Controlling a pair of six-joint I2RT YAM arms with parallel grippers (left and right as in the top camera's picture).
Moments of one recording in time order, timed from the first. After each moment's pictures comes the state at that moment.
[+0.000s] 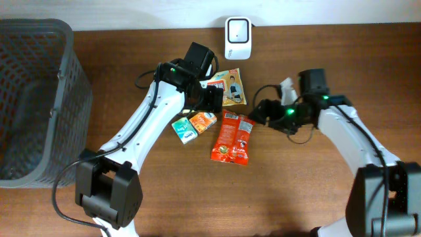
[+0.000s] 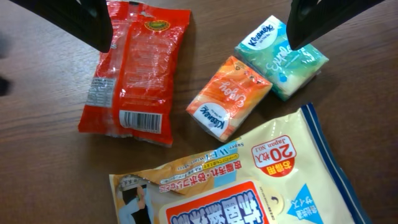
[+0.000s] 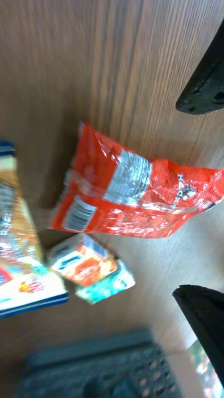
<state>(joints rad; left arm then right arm) -0.47 1.91 1.69 -1.01 0.08 -0.33 0.09 1.69 1.12 -0.66 -0.62 0.31</state>
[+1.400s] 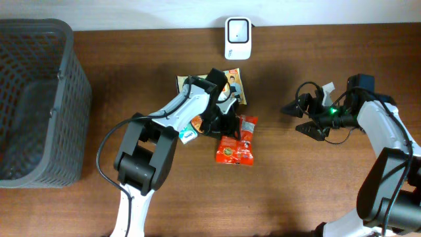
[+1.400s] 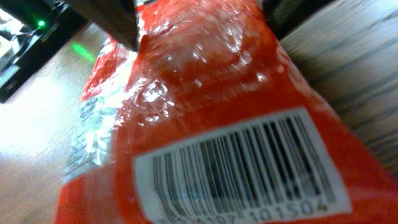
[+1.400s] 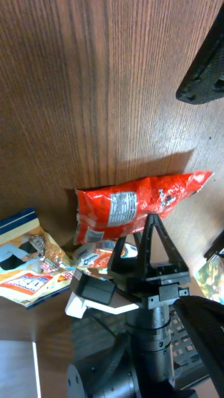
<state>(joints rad) -0.52 2.26 1.69 -0.98 0.56 -0.16 -0.27 1.77 1.18 -0.87 -0.86 0.19</state>
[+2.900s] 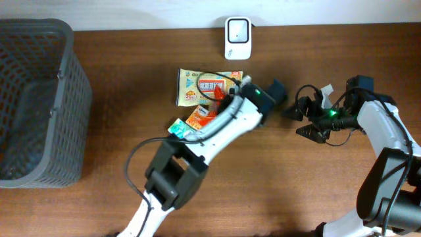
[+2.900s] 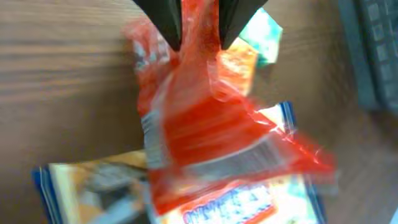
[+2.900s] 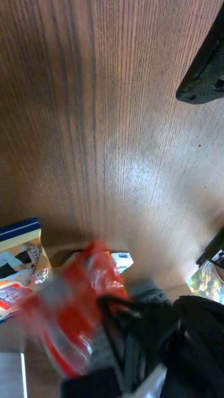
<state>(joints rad) -0.84 2.31 2.01 -1.23 -0.66 -0.43 -0.27 1.77 1.18 -0.92 -0.84 0.14</state>
